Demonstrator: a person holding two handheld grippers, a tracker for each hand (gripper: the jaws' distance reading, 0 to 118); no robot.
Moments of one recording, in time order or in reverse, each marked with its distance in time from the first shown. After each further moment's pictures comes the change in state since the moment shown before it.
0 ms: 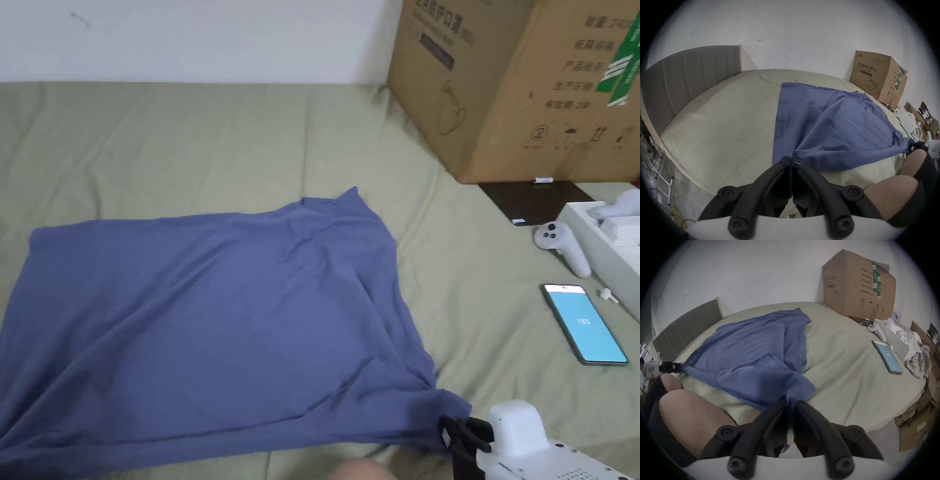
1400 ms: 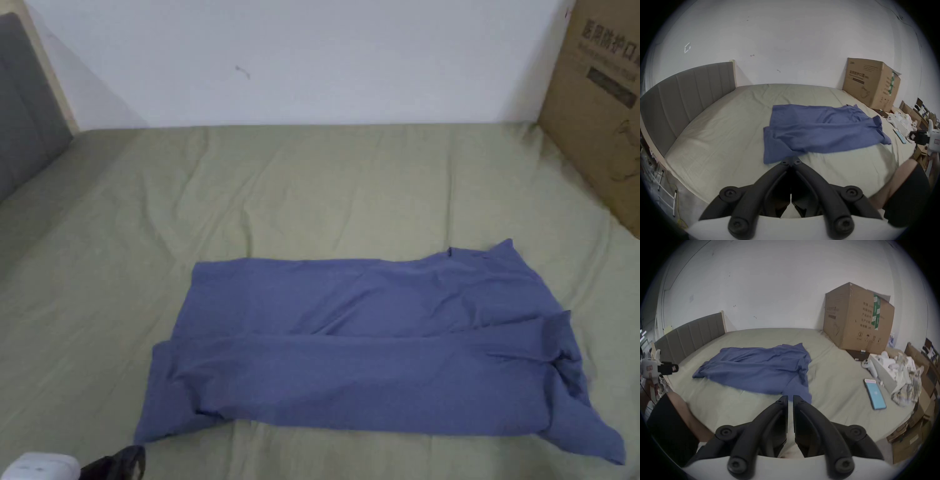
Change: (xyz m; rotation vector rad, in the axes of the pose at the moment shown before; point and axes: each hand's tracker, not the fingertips) left arm 0.031 0.049 0.024 0.073 -0.052 -0.073; right arm -0.032 0.061 0.056 0.170 -0.044 0.040
